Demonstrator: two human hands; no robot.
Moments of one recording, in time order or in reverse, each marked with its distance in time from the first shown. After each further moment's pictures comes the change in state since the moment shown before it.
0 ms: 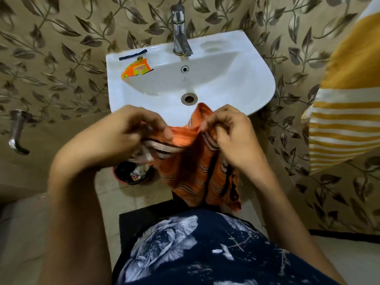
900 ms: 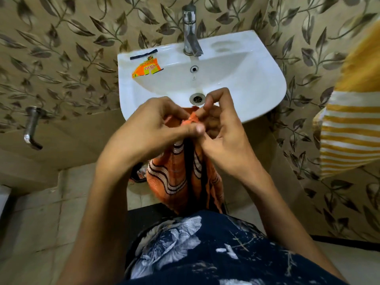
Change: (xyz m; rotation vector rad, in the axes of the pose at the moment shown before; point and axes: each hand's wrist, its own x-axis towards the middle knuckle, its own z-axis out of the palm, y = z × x) left_hand 0.010 0.021 0.020 0.059 0.213 0.023; right_hand -0.002 -0.017 0.022 0.323 -0.125 -0.219
